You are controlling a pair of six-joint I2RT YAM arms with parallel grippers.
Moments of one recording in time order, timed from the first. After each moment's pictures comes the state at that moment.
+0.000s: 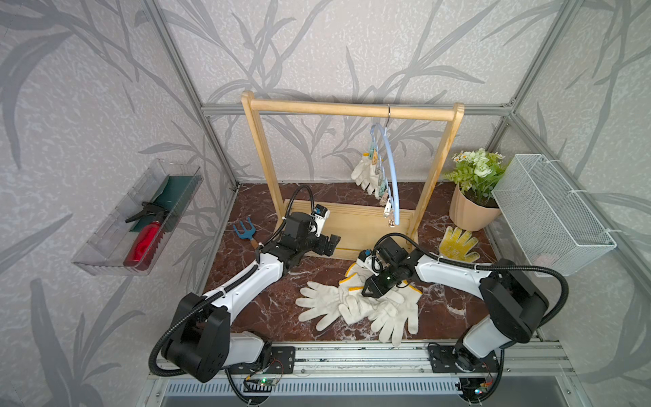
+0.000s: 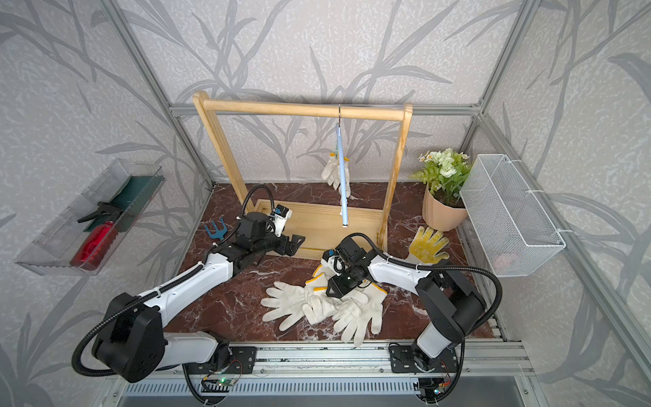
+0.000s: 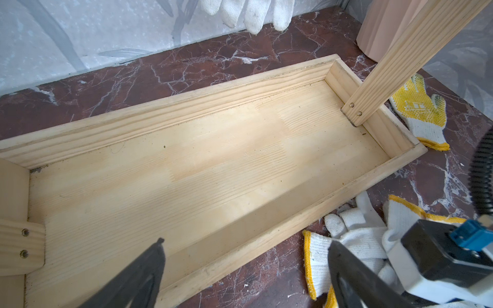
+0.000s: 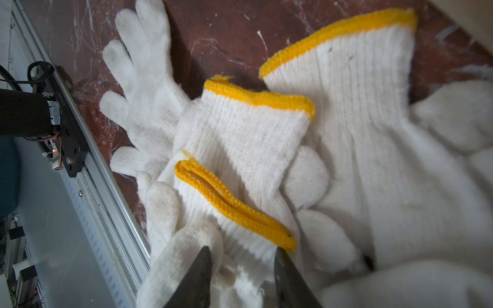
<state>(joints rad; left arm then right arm) -0.42 1.33 0.84 -0.12 0.19 -0.01 0.73 1.62 0.88 -0.45 -0.50 0.15</state>
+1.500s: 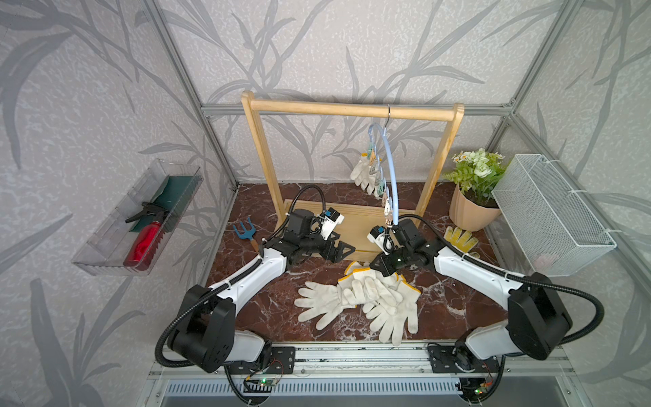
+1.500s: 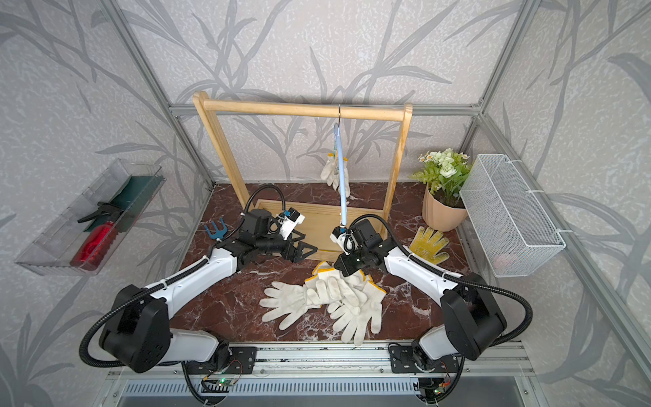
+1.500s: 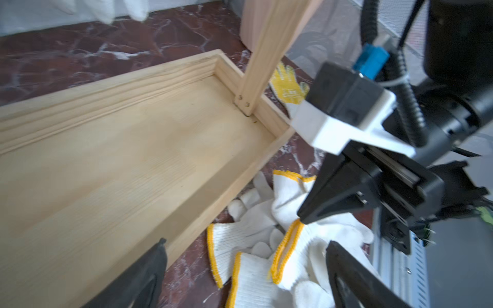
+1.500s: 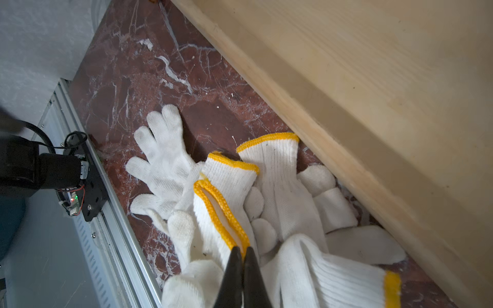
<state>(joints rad) -0.42 1.39 0.89 -0.14 0.72 0.02 0.58 1.45 0.95 -0.45 -0.48 0.10</state>
